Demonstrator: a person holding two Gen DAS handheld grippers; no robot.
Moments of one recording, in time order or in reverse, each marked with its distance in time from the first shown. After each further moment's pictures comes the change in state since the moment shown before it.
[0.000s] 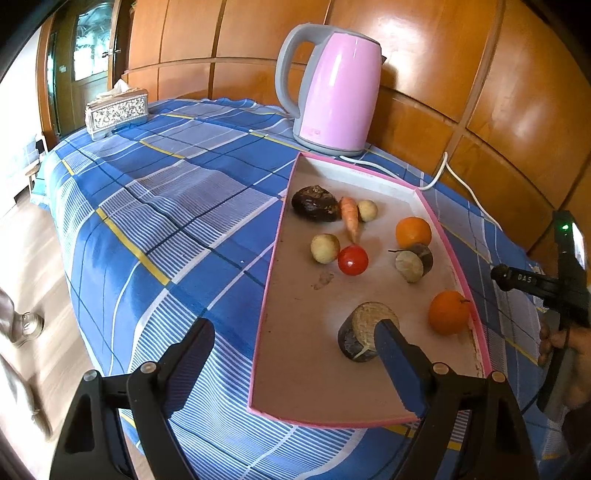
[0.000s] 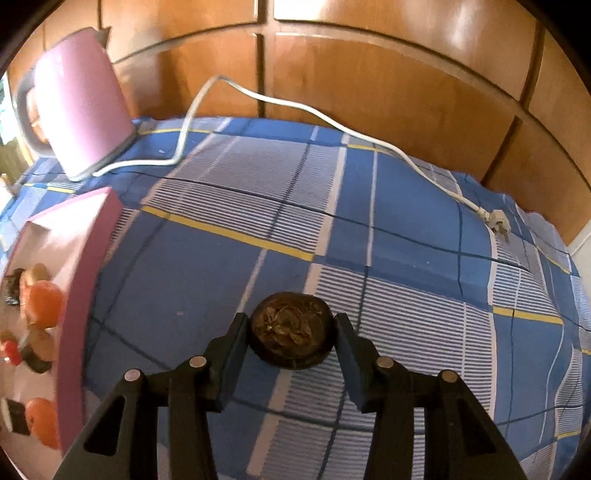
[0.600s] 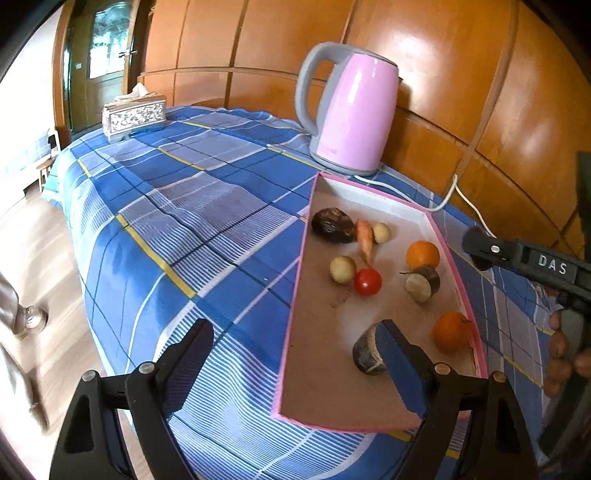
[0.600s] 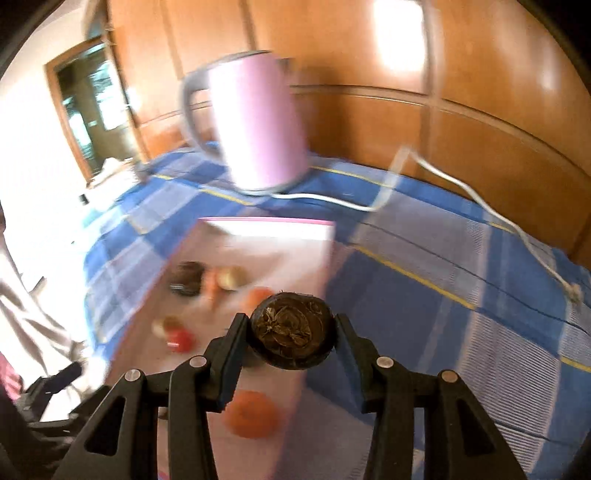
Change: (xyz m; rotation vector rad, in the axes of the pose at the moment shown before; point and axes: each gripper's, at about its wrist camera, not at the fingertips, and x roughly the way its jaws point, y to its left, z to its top) left arm -0.013 0.016 0.008 -0.054 -0.044 0.024; right arm -0.085 0.115 -0.005 -0.208 -0.118 0.398
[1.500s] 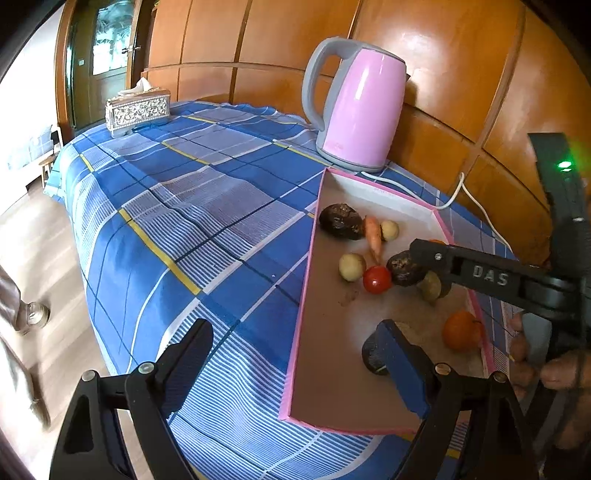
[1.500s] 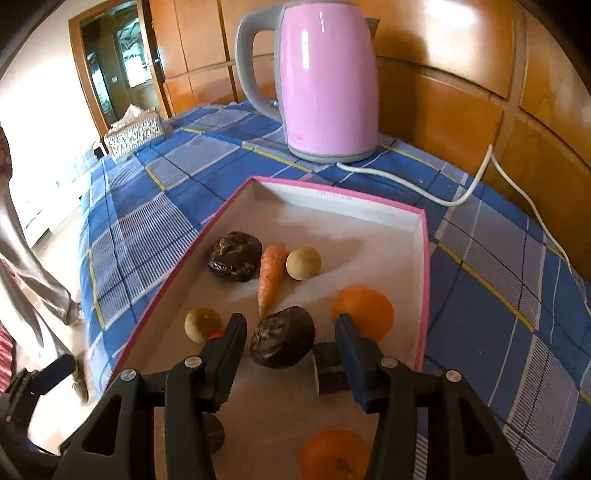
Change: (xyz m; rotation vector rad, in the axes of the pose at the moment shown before) left arm 0.004 0.003 0.000 -0.001 0.012 0.010; right arm 0.063 0.060 0.003 -0.116 0.099 0.001
